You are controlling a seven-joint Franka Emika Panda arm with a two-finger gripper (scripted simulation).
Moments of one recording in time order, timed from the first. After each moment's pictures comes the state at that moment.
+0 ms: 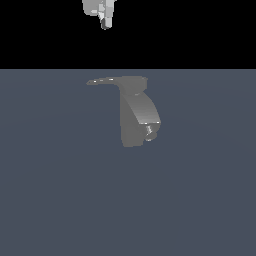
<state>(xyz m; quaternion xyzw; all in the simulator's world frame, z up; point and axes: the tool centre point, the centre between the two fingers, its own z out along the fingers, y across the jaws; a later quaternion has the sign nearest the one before) 0.006 0.055 0.390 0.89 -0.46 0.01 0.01</state>
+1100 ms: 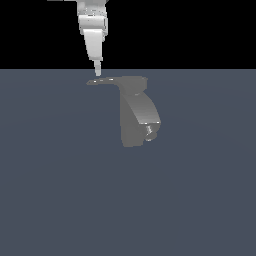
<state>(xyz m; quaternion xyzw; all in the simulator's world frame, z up) 0.098 0.106 0.272 0.76 -0.65 0.00 0.00</state>
